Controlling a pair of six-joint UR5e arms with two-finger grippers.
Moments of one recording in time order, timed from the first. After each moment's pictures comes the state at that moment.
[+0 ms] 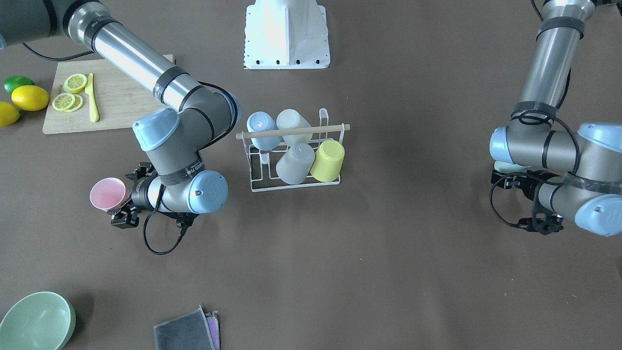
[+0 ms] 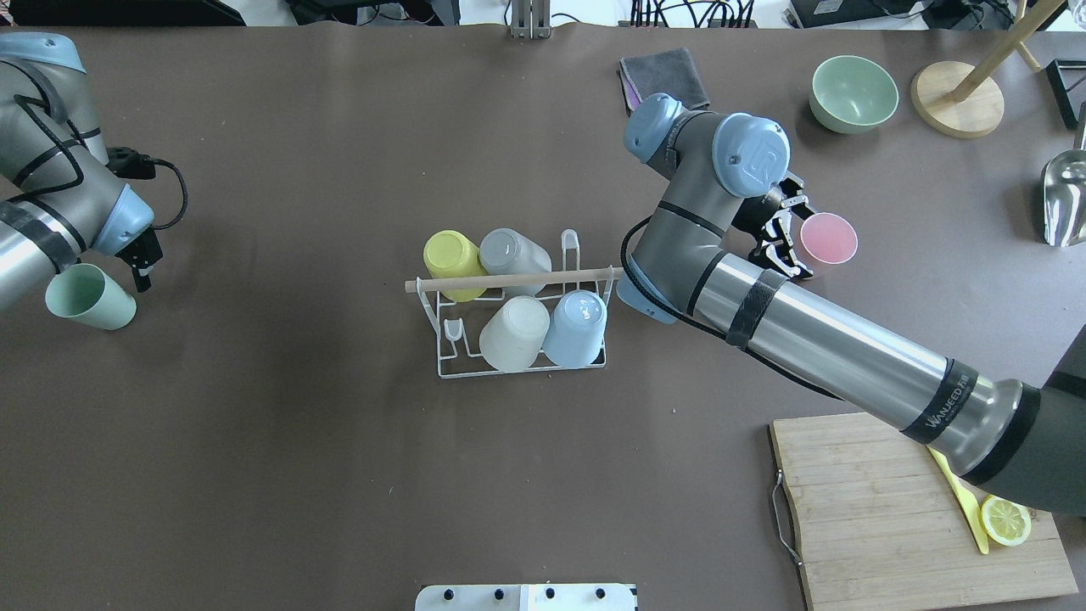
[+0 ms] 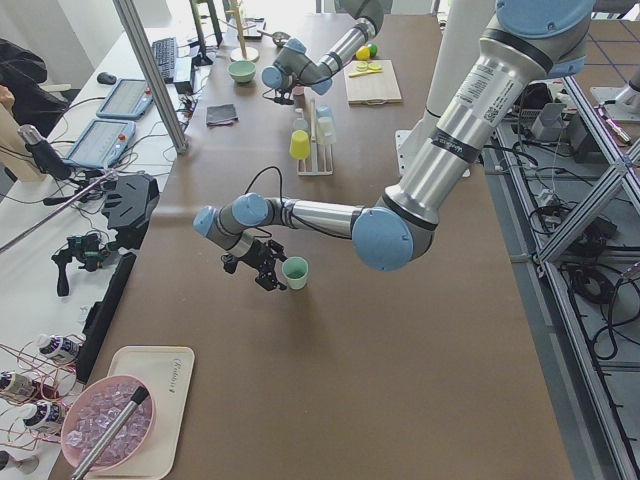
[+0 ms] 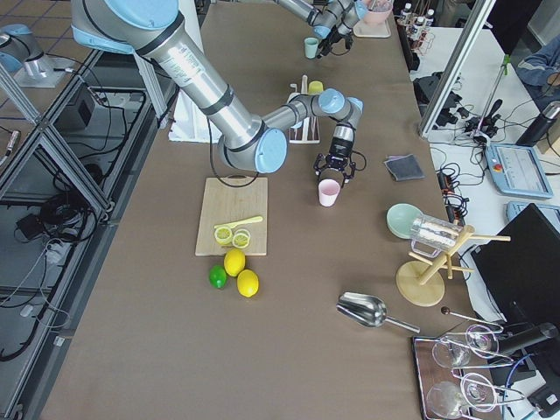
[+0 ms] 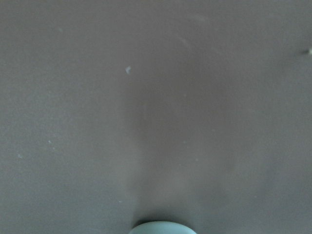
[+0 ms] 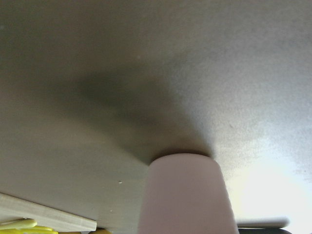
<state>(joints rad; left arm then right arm) -1.06 -2.12 -1.07 -1.06 -2.42 0.05 0.71 -0.70 1.10 -2.27 1.63 -0.55</state>
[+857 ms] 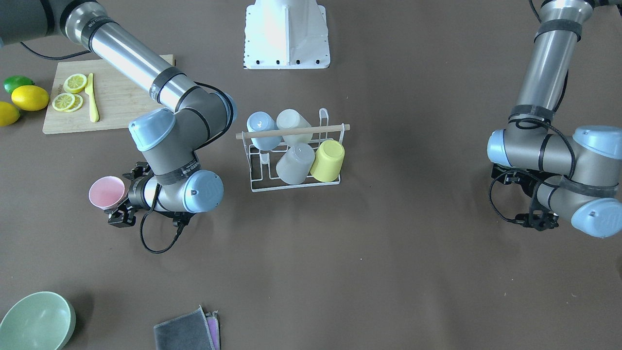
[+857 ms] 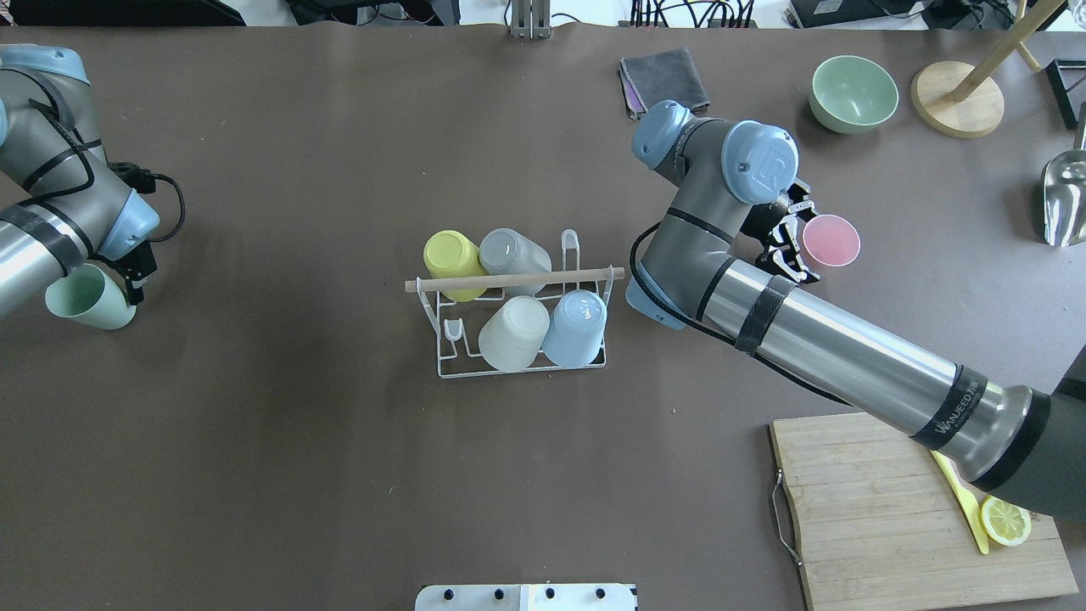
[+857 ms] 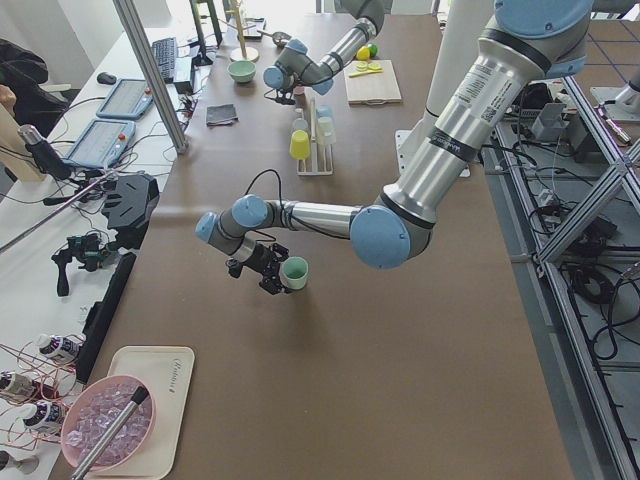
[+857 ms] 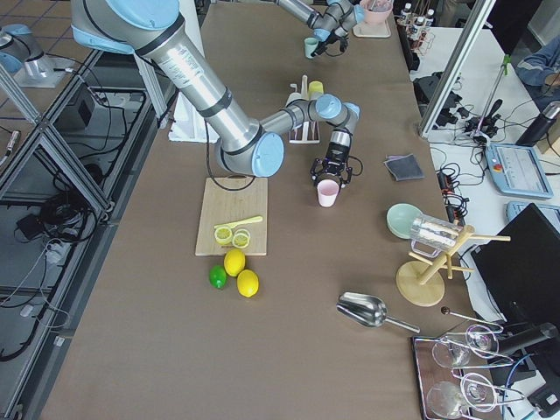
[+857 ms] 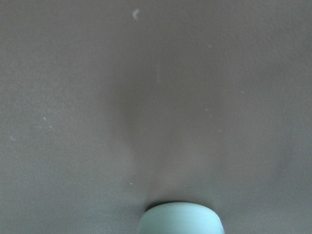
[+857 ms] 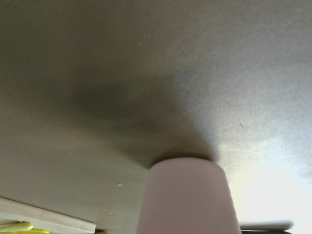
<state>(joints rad) -1.04 -2.14 -1.02 -1.01 -2.42 0.13 0.71 -0.73 1.13 -2.26 1.63 -0.55</state>
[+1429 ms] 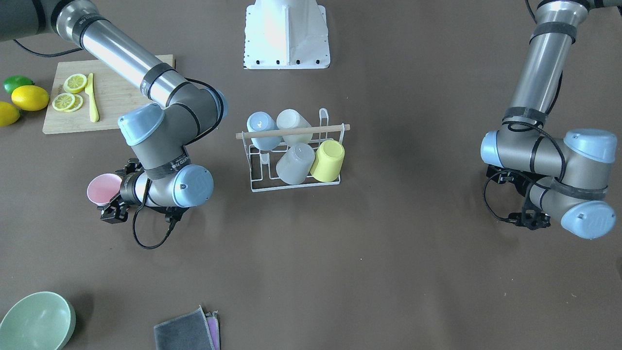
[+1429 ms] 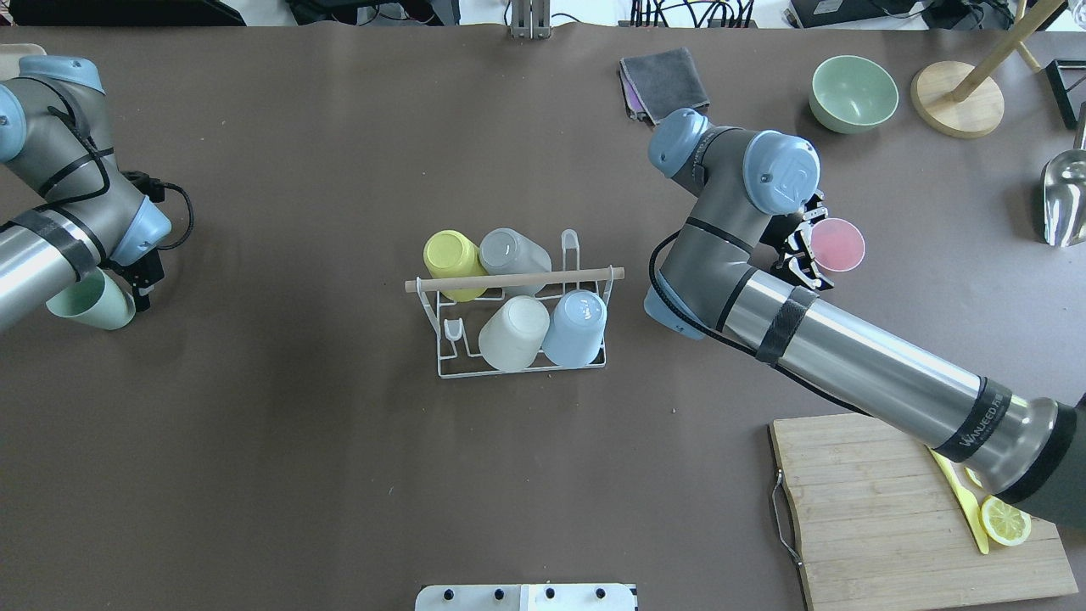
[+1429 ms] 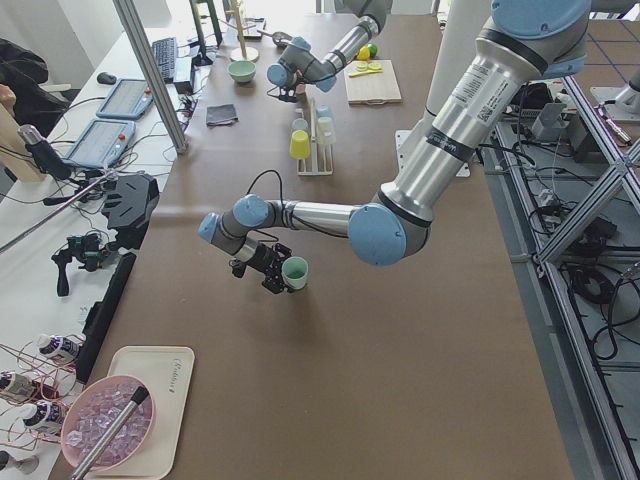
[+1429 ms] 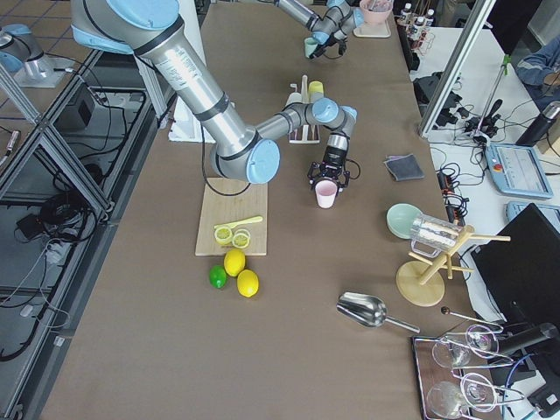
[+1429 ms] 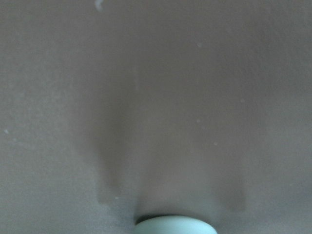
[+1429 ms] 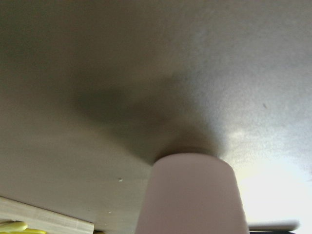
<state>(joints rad) -1.03 -2.15 -1.01 -0.98 -2.41 0.14 0.71 -0.77 1.18 -2.26 1.63 -0.56</state>
